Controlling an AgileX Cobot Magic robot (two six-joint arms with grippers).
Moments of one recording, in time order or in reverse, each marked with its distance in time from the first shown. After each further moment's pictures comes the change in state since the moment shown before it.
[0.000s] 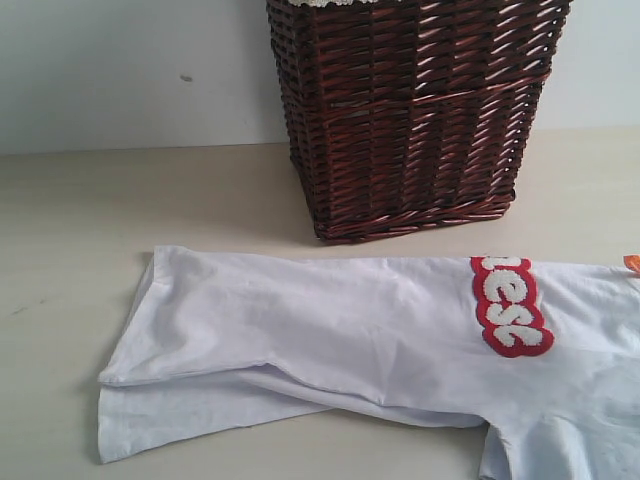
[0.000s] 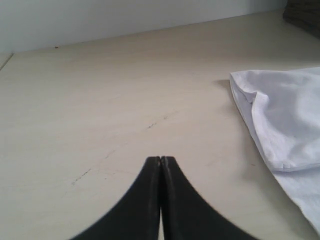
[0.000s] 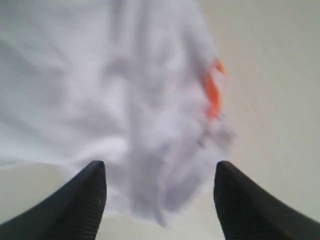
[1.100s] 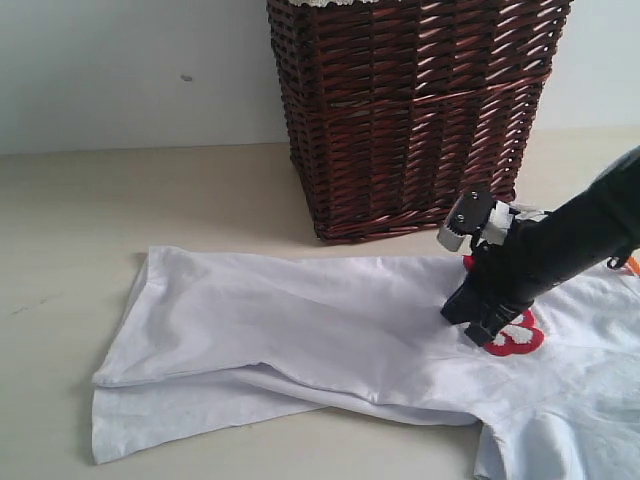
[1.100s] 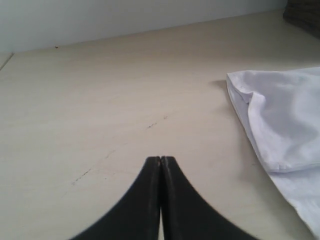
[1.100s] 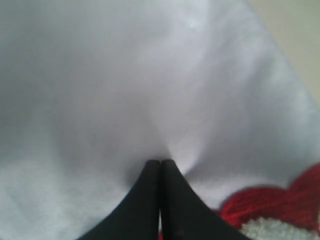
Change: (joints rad) left arm 0.000 0.000 0.000 0.000 0.000 0.000; right arm 0.579 0.389 0.013 0.520 -0.306 0.163
